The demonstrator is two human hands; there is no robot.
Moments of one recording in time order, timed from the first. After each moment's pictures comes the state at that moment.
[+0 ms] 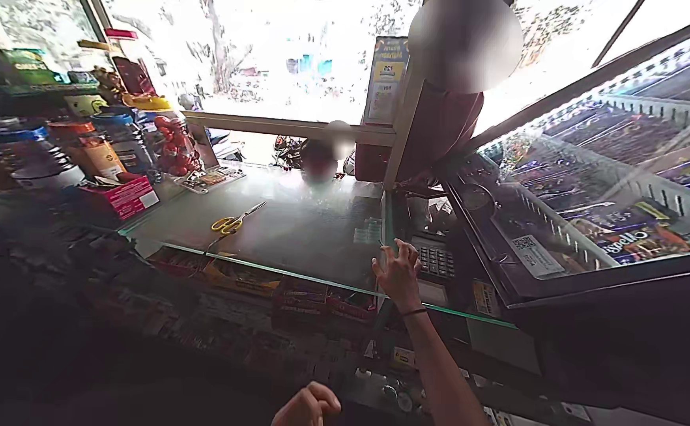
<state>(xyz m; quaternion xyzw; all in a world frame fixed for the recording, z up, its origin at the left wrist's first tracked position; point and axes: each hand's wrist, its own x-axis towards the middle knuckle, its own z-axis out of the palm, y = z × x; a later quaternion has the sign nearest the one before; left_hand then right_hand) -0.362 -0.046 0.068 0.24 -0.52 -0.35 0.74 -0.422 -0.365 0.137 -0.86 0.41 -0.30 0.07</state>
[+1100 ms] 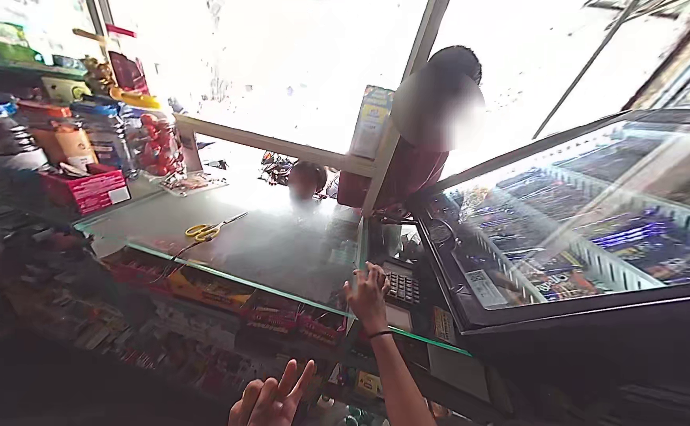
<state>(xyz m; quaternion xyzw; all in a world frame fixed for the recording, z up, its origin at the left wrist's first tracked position) -0.372 -0.095 0.088 -0.05 -0.26 -0.41 0.87 -0.421 -0.366 0.135 -0.87 0.40 -0.30 0.06</state>
